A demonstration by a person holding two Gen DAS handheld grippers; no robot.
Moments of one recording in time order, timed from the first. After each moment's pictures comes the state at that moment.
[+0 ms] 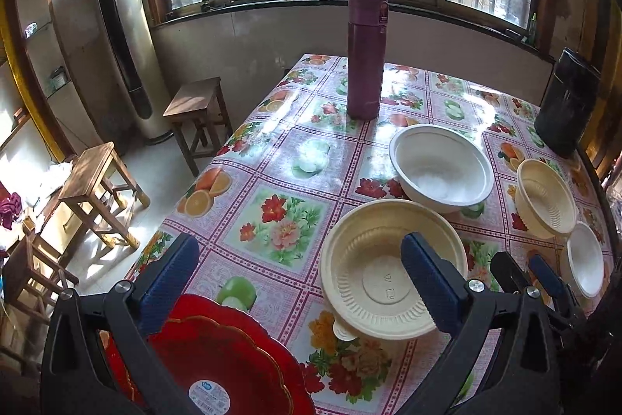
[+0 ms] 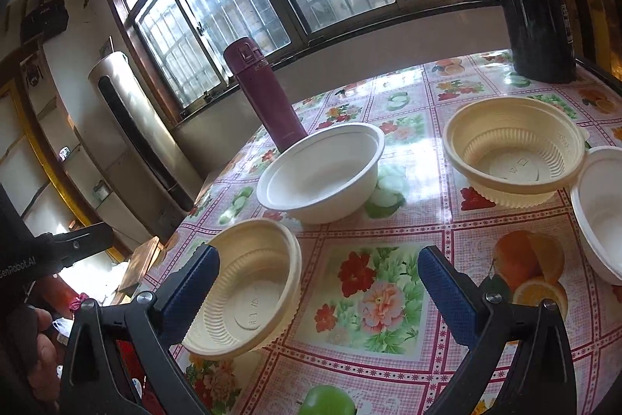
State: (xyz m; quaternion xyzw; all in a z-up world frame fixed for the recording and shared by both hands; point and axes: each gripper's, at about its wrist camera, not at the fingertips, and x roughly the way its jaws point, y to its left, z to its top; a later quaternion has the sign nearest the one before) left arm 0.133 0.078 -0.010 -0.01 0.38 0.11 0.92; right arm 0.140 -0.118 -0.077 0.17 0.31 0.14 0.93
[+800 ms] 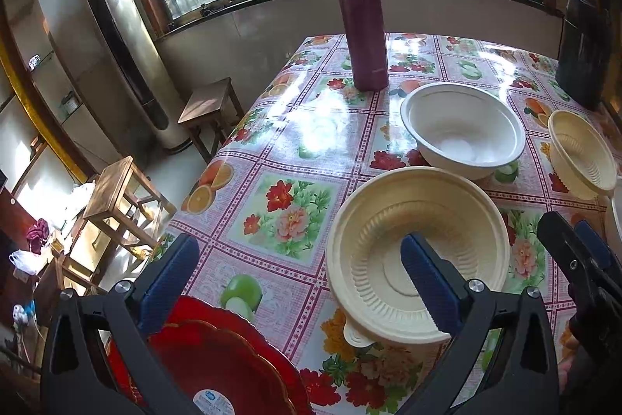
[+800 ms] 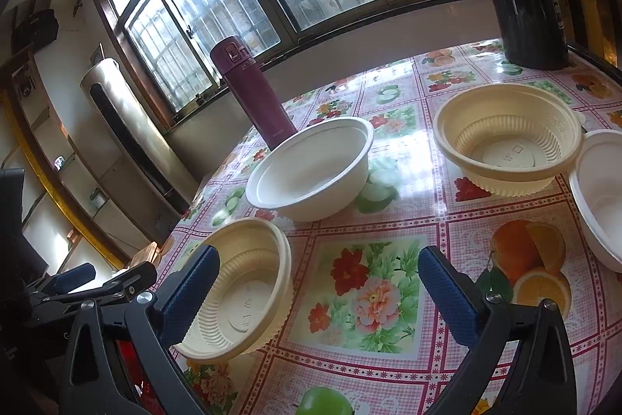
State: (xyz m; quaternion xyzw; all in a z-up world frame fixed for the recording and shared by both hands) left arm 0.147 0.064 -0.042 0.06 0.40 0.13 0.91; right arm 0.142 -0.121 -0.082 0.19 0.31 0.13 0.92
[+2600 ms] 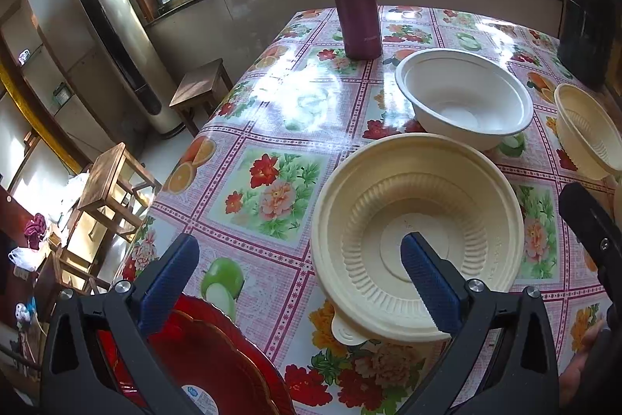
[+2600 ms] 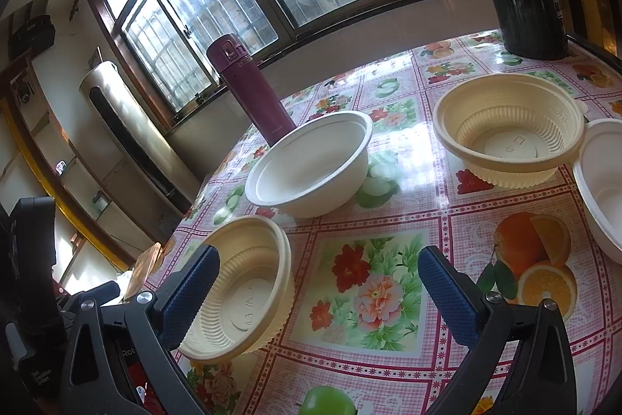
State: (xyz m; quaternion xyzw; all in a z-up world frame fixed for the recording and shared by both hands) left arm 0.160 0.056 -0.068 0.07 0.43 0.13 0.89; right arm 0.144 -0.122 -0.087 0.20 0.32 0.13 0.92
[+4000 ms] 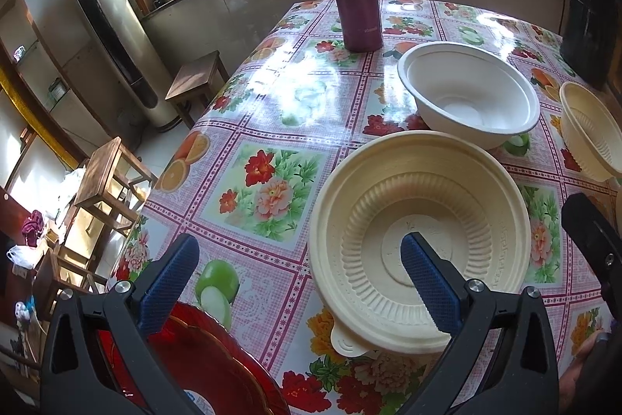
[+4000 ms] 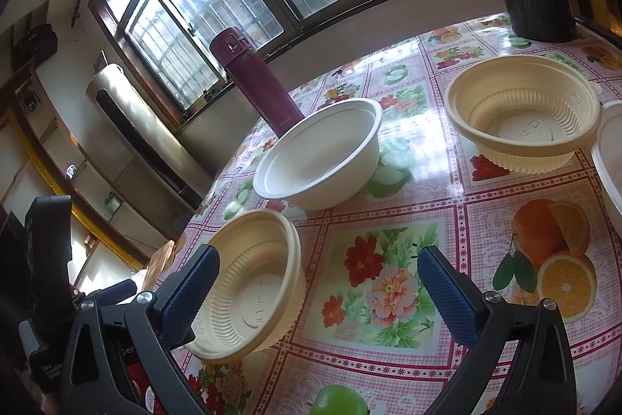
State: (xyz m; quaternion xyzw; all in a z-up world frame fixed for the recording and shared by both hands) left arm 0.171 0.060 -0.072 0.06 0.45 0.13 0.88; right arm 0.153 -0.124 -0.095 0.22 0.33 0.15 0.90
